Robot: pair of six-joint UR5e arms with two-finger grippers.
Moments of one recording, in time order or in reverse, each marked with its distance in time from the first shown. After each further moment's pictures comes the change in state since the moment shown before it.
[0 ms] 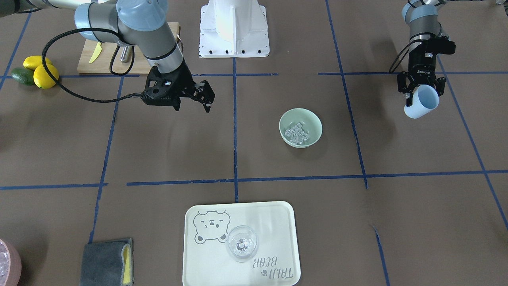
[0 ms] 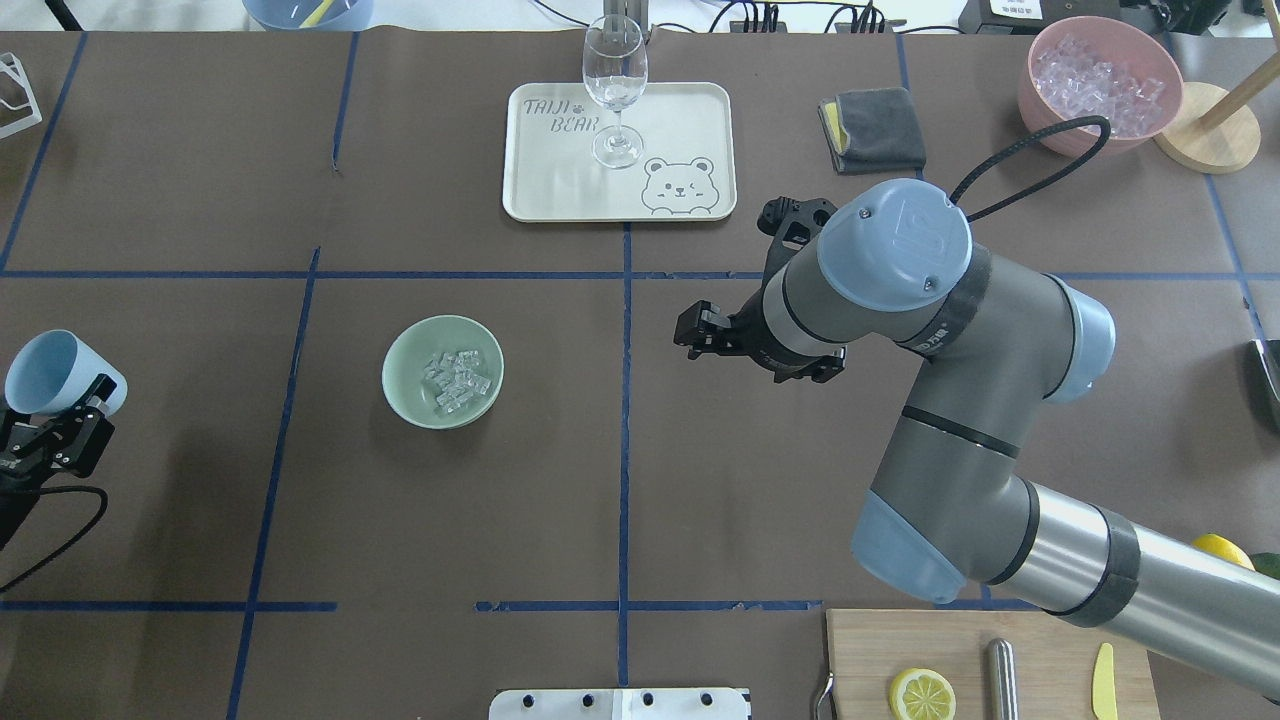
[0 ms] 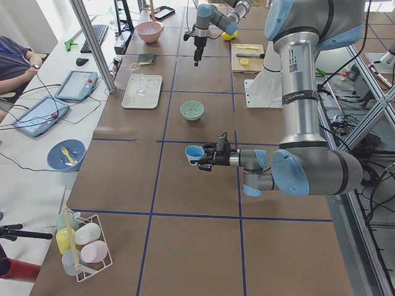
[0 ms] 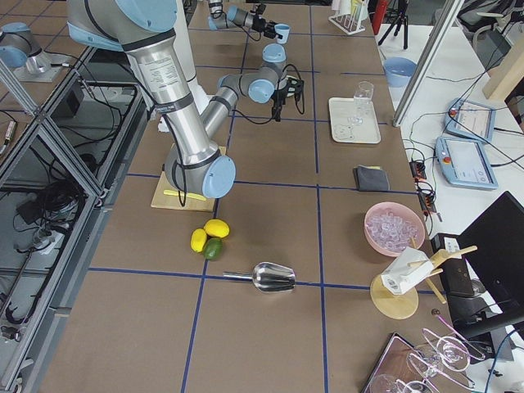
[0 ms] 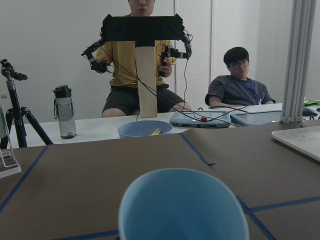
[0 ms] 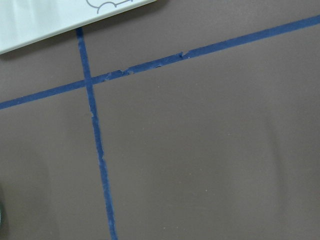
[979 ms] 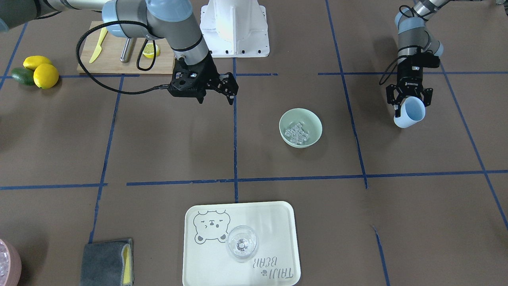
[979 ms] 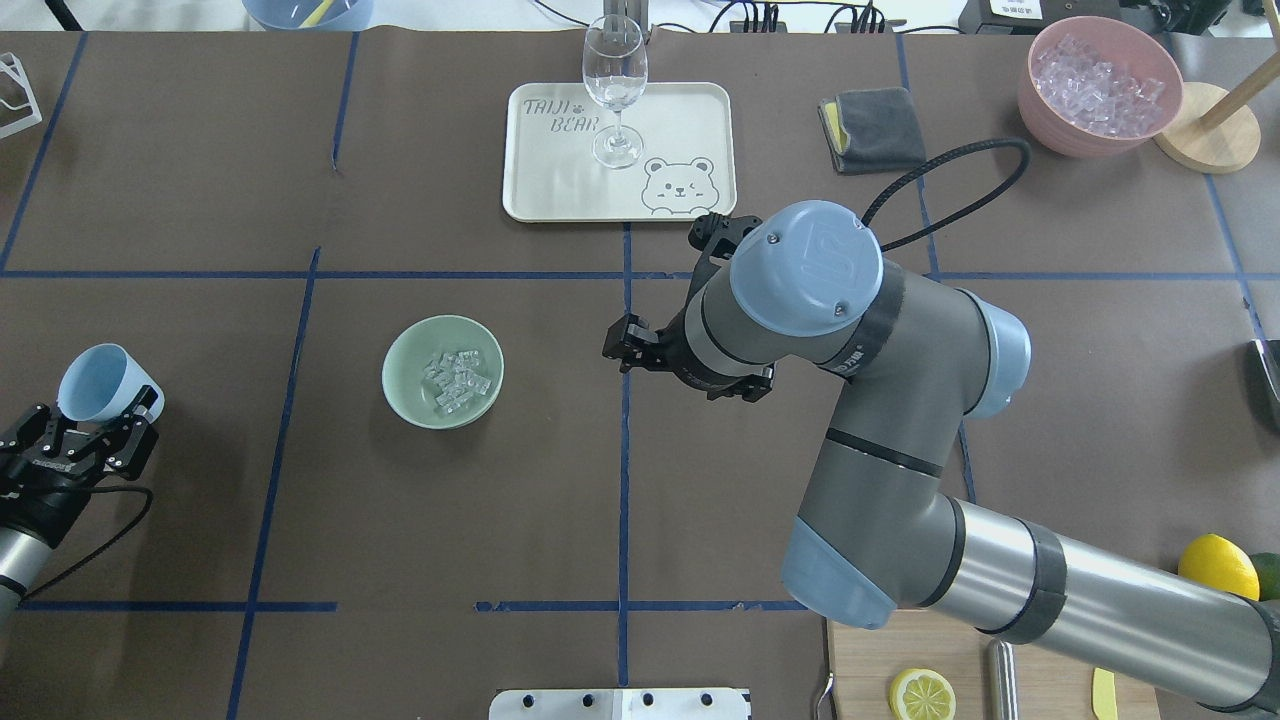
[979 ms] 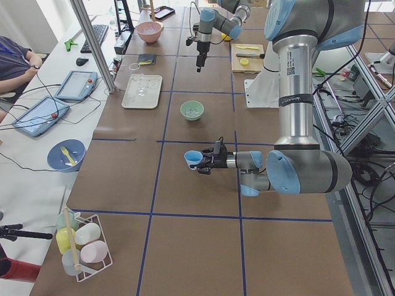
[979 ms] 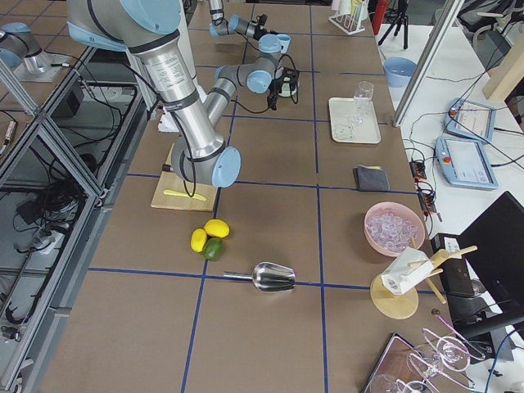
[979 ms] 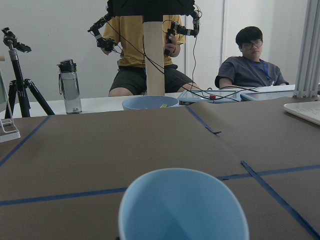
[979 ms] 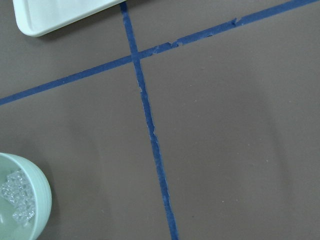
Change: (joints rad) left arm -0.007 -0.060 0.072 0.106 -0.033 -0.051; right arm -0.057 0.108 -0.058 0.000 -0.034 0.080
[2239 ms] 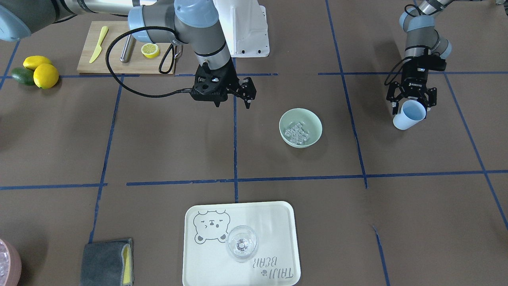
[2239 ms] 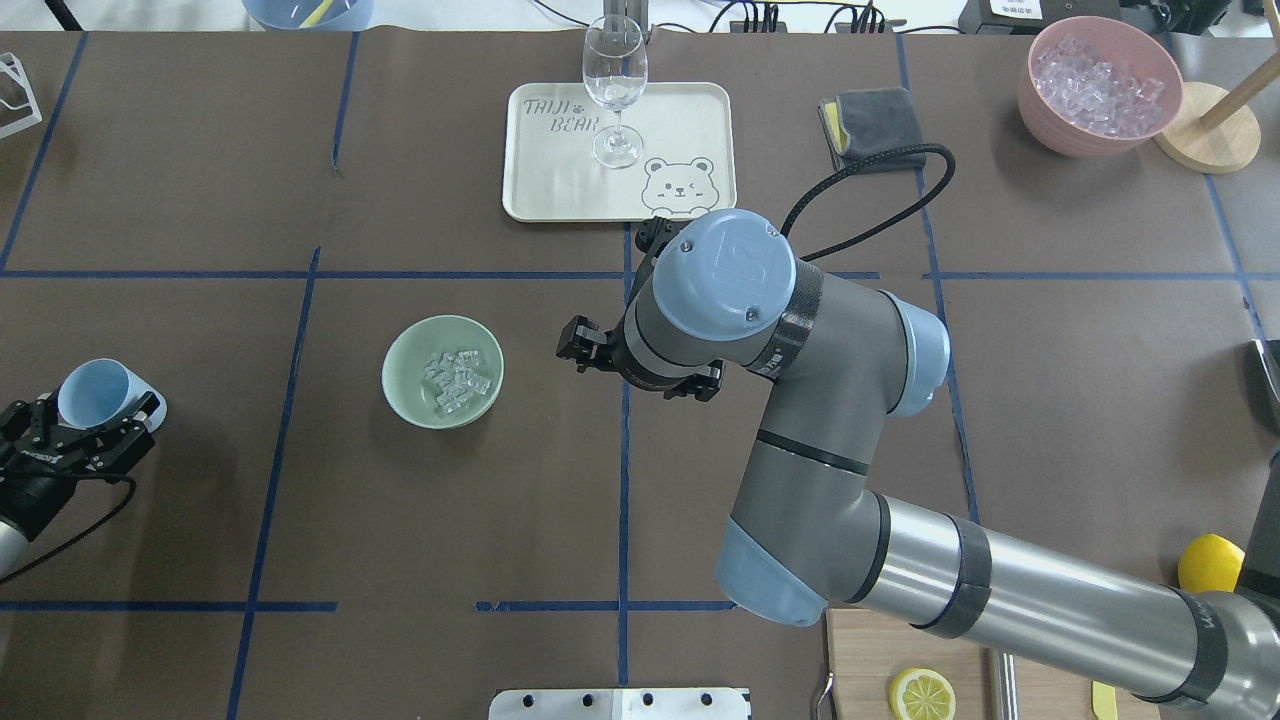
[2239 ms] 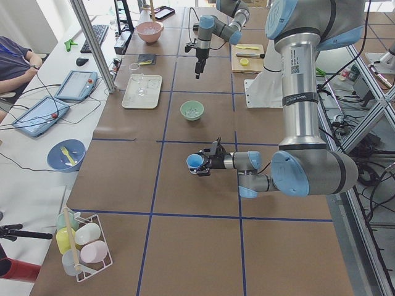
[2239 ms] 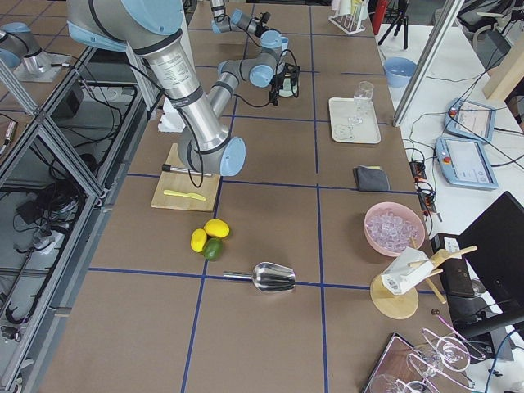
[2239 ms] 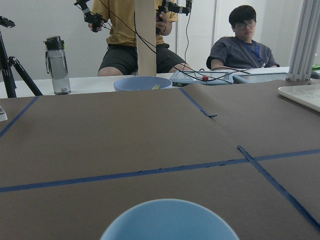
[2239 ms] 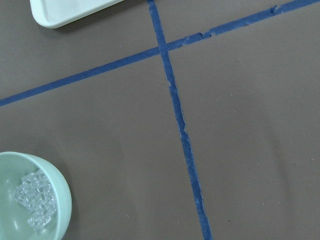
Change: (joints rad) left arm -0.055 0.039 -0.040 -0.014 -0.146 0.006; right arm -0.029 0.085 -0.101 0.014 -0.035 0.013
